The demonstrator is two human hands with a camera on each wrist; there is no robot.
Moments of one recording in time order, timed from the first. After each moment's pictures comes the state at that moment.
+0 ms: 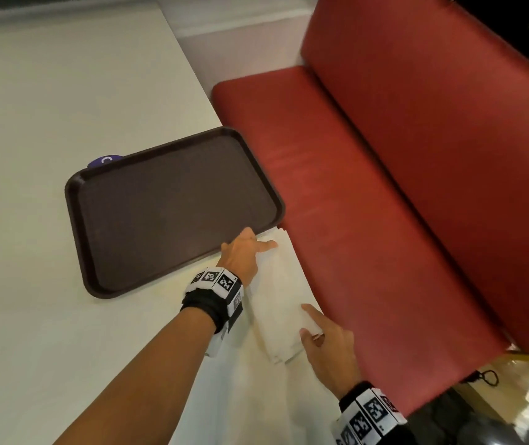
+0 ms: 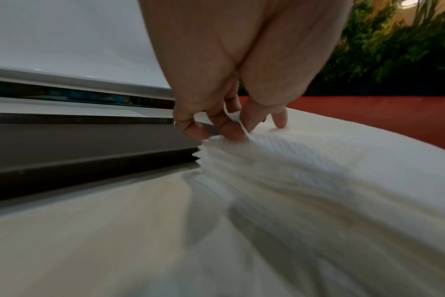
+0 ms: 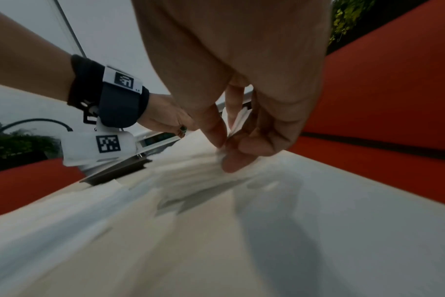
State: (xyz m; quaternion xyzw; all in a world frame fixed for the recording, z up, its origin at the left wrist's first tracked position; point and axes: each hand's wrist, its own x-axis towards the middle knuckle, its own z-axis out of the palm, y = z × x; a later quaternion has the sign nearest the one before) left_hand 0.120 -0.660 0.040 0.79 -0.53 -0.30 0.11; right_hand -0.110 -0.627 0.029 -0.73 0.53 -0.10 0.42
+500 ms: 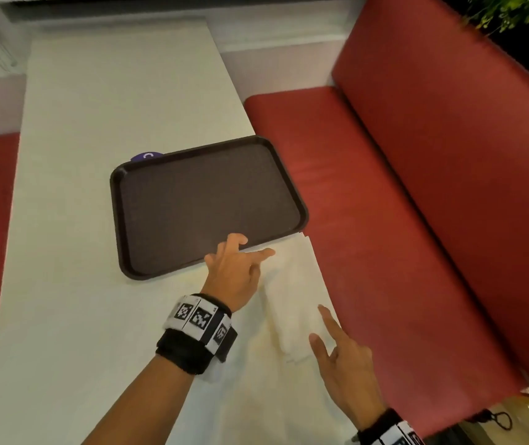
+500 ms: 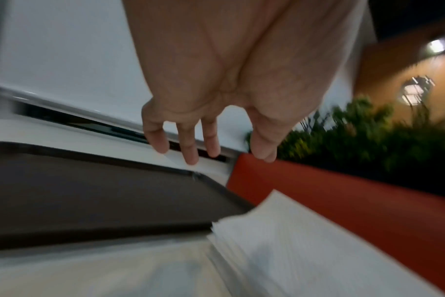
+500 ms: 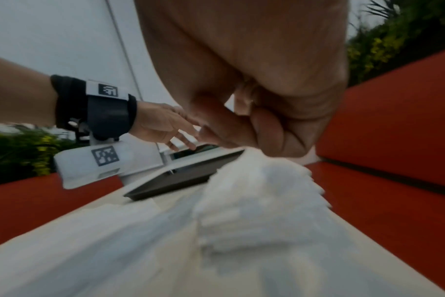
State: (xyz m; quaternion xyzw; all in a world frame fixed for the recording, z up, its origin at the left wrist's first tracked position) left_hand 0.123 -0.587 0.082 0.83 -0.48 -0.19 0.18; right_hand -0.114 -0.609 0.066 -0.79 0.49 -0.02 0.37
